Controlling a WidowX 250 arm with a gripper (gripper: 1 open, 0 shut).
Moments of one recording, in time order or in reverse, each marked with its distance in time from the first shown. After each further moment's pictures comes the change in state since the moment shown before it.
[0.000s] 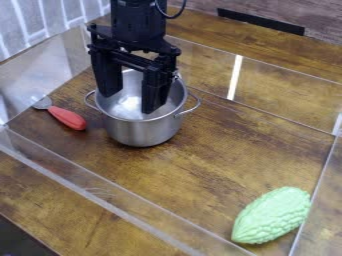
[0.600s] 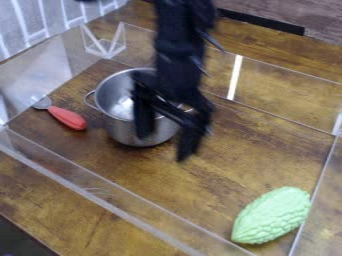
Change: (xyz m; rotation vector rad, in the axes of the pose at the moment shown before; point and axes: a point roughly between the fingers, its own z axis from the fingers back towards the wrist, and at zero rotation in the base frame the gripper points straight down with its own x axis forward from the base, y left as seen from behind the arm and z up) arm 0.001 -0.063 -0.048 0.011 0.078 -0.185
